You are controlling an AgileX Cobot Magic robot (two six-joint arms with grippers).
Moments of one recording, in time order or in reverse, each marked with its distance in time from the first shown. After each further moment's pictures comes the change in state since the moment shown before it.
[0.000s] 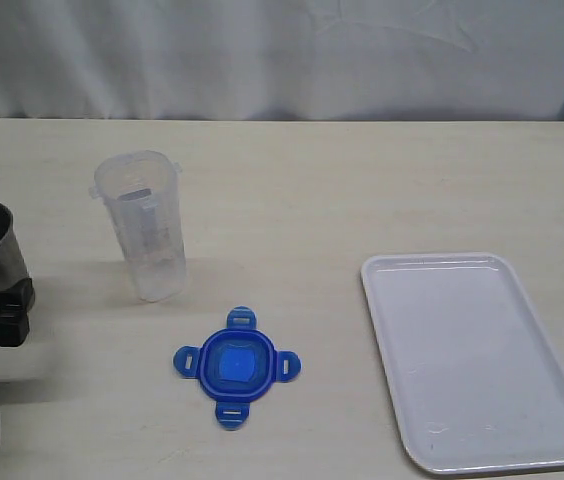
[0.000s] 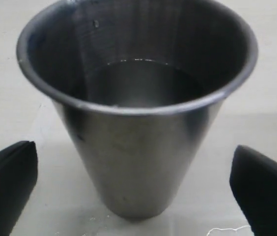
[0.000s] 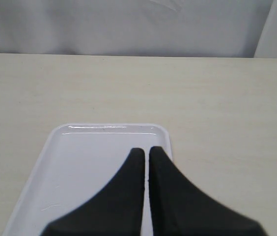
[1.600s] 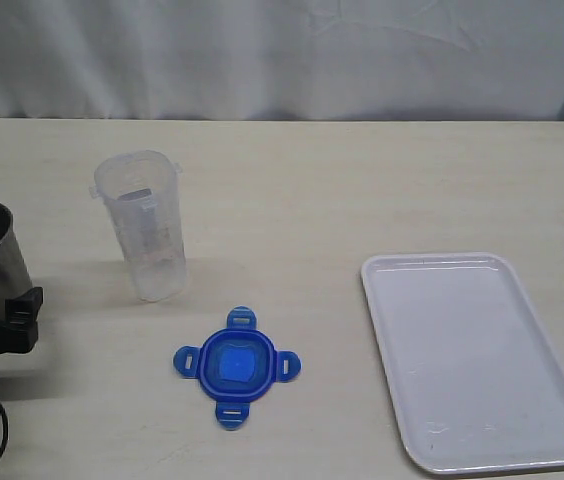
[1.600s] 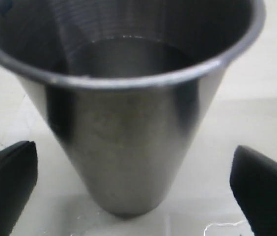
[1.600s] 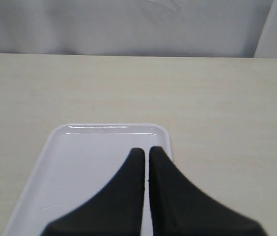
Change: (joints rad) left arm 0.000 0.069 -0.025 0.024 -0.010 0.004; right arm 0.000 0.000 0.000 0.000 0.000 0.000
